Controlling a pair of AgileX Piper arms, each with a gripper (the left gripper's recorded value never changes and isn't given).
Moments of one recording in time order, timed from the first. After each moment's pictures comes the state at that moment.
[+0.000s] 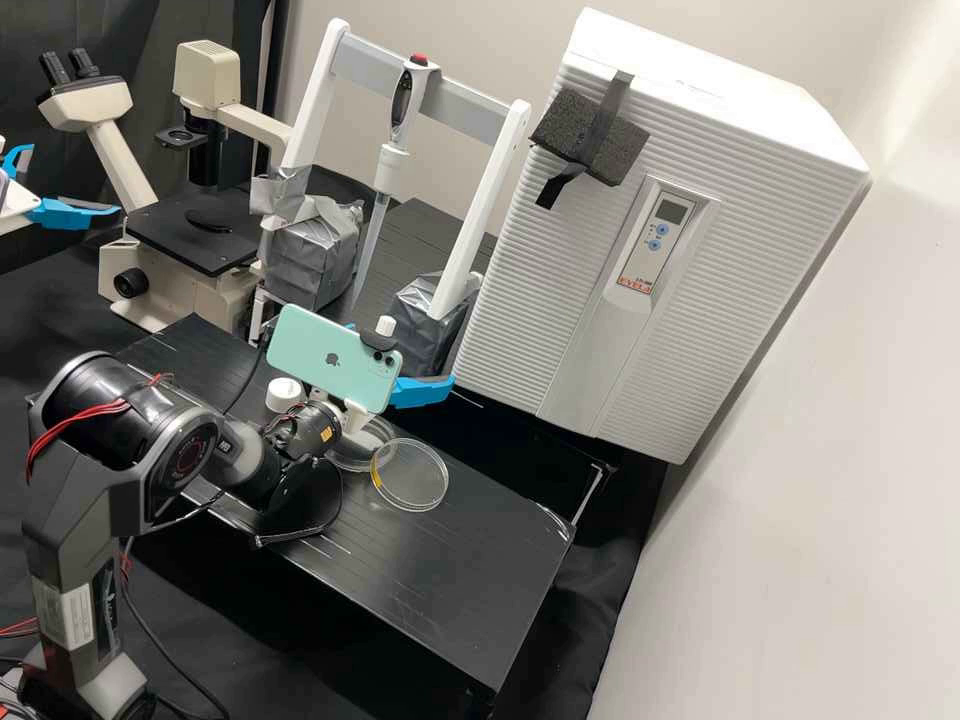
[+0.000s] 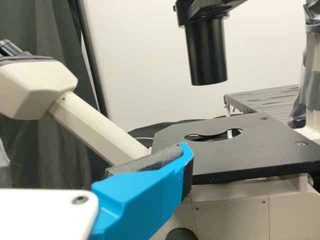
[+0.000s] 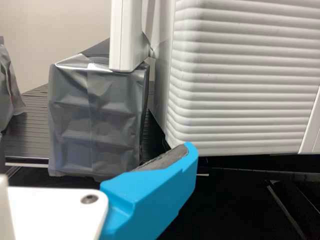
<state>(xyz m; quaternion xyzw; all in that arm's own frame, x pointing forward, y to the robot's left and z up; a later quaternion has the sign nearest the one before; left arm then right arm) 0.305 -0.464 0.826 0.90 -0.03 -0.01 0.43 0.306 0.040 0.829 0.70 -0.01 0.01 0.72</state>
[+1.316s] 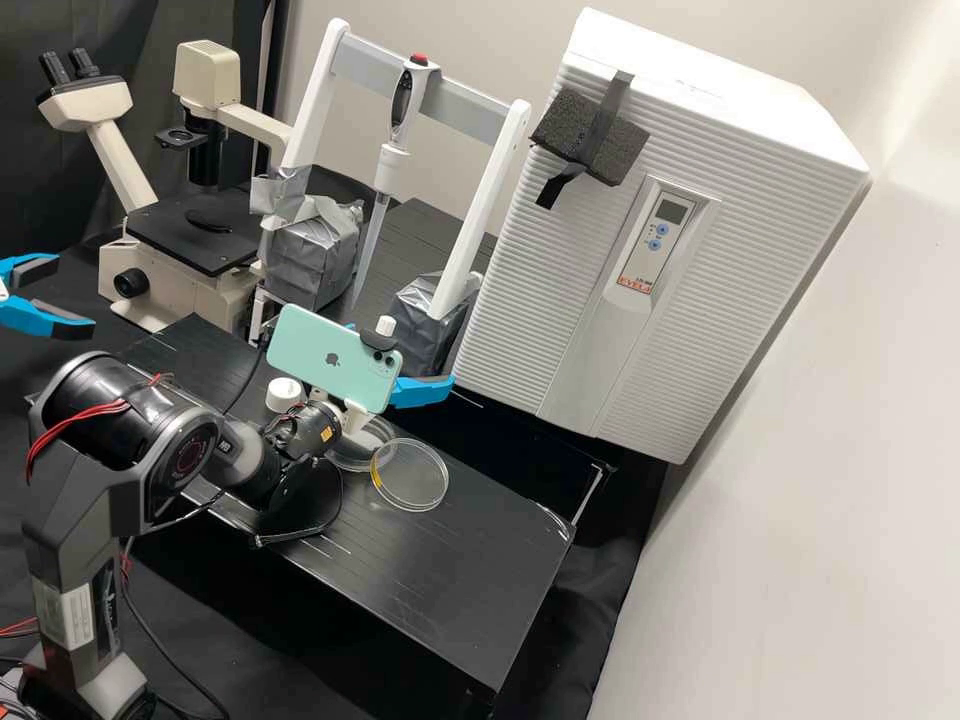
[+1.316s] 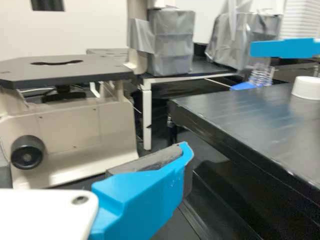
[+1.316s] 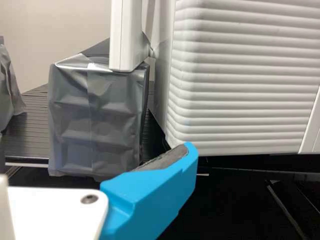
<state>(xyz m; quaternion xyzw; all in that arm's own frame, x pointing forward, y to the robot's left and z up) 0.214 -0.442 0.777 0.83 -0.02 -0.27 0.48 0.306 0.040 0.829 0.70 -0.01 0.01 0.72</state>
